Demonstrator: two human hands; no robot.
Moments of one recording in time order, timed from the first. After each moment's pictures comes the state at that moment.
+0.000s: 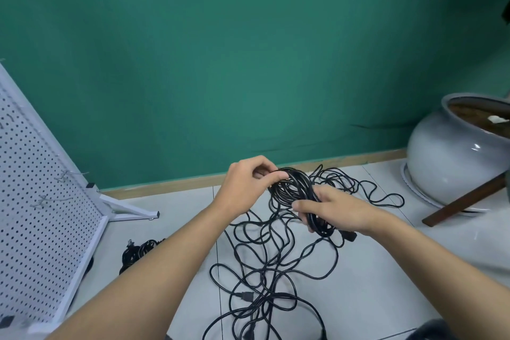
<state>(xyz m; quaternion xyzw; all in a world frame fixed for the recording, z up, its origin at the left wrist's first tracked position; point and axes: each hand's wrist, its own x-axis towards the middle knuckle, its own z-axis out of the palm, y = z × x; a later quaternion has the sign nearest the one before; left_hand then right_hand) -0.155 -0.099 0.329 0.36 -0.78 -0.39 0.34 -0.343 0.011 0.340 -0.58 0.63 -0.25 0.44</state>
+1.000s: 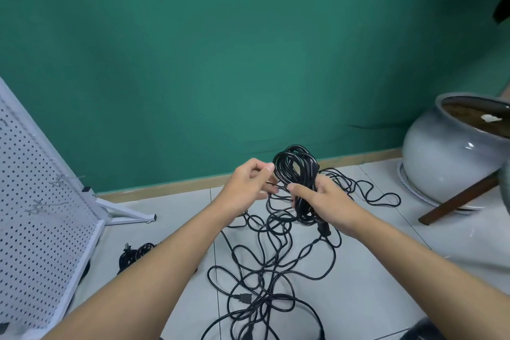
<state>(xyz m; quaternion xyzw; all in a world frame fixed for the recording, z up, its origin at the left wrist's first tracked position) -0.160 -0.095 0.327 0.37 -0.67 -0.57 0.28 -0.334 0.003 0.330 -0.52 0.63 -0.43 0.39</state>
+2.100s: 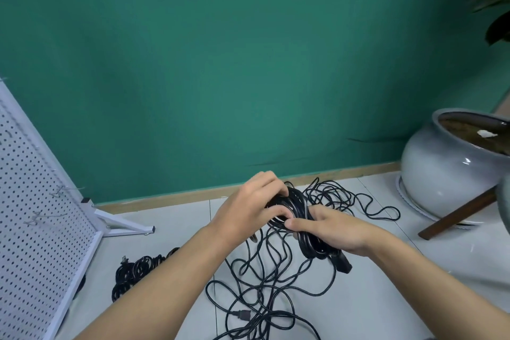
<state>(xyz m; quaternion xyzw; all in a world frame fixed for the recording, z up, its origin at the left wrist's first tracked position) -0.150 -0.091 0.328 0.18 -0.91 -0.17 0.34 -0.343 0.011 0.332 -0.55 0.63 -0.26 0.48</state>
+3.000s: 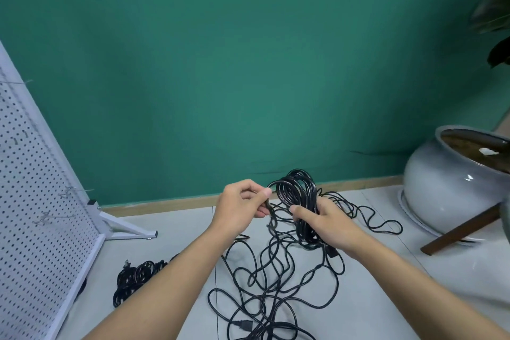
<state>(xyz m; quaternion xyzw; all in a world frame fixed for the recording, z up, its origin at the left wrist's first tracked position) -0.132 -0.100 0.335 0.41 -0.61 -0.56 0.38 -0.322 -0.010 0.341 -0.53 0.67 -0.38 0.36</state>
